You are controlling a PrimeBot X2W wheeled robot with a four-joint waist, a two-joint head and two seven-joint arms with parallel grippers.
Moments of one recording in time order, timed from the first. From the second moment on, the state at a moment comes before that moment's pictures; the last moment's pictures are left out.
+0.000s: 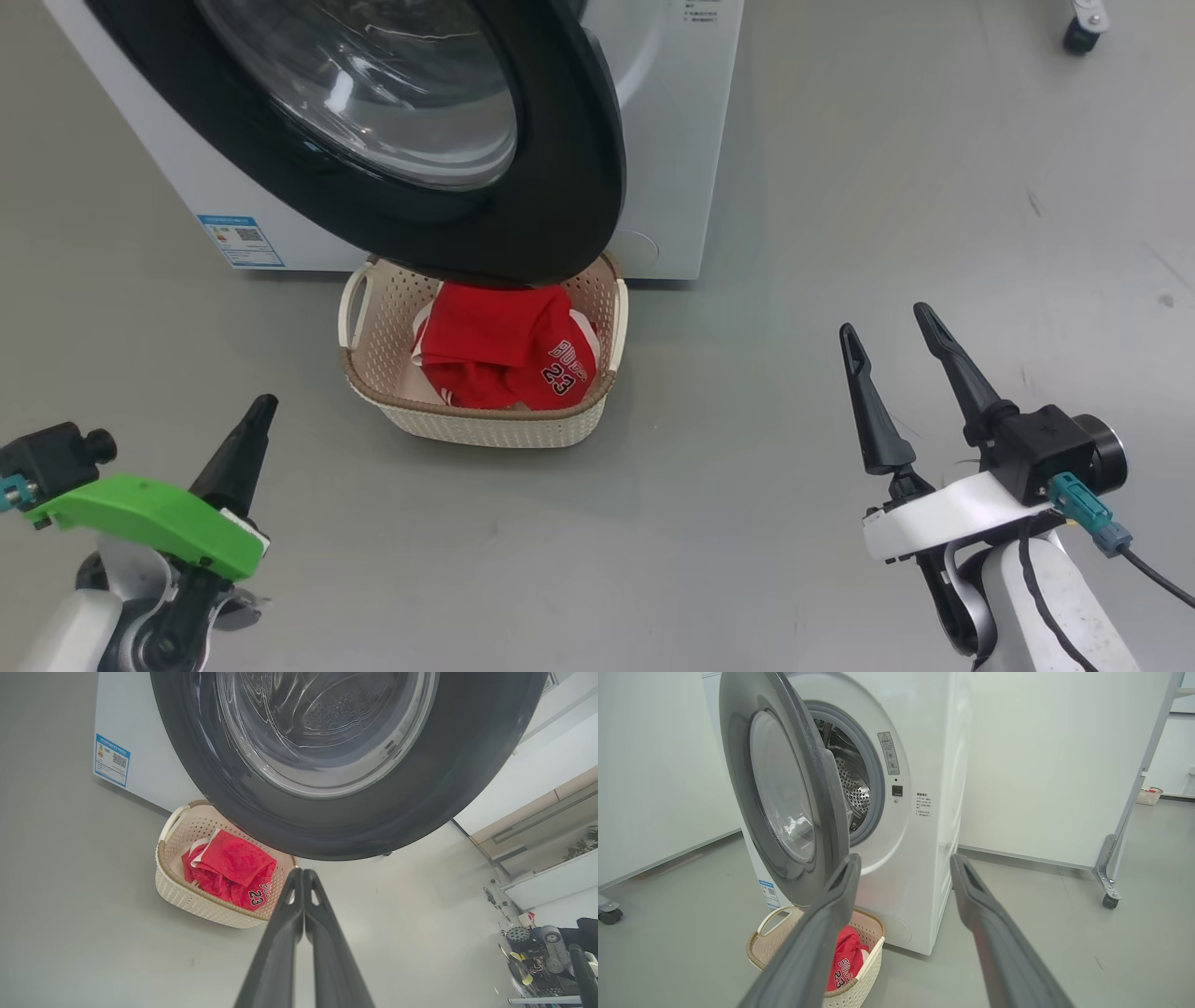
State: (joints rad) left arm -0.20 0.36 -0.33 0.17 -1.32 -0.09 0.08; right arm -0.13 -0.06 0.17 0.11 0.17 0.09 -0.25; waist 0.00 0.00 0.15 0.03
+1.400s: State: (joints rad) left arm -0.07 0.24 -0.28 0.11 -0.67 -0.02 -0.26; right arm -0.09 -0.06 0.15 0.13 0.17 0.10 -0.25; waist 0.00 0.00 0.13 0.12
